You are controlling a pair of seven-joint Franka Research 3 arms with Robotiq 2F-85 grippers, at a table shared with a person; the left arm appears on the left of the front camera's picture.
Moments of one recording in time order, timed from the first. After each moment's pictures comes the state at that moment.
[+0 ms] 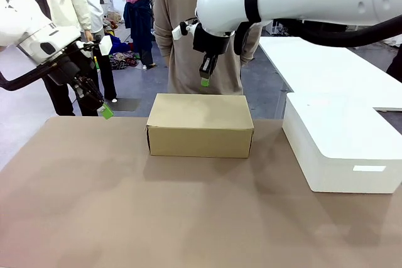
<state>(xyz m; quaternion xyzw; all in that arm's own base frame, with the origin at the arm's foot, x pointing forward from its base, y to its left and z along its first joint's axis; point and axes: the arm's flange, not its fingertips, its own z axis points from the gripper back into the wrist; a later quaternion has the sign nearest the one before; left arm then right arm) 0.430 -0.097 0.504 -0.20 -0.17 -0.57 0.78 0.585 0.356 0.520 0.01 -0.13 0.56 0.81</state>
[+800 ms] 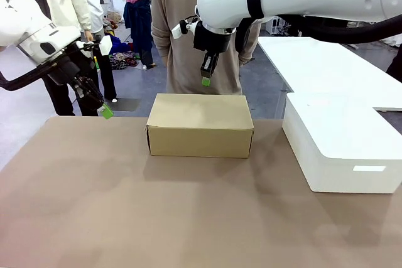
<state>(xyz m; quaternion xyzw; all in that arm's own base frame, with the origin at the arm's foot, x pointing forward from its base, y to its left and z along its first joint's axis) 0.430 -0.097 0.504 -0.20 -0.17 -0.57 0.78 0.577 0.356 0.524 0.01 -0.13 0.57 0.81</state>
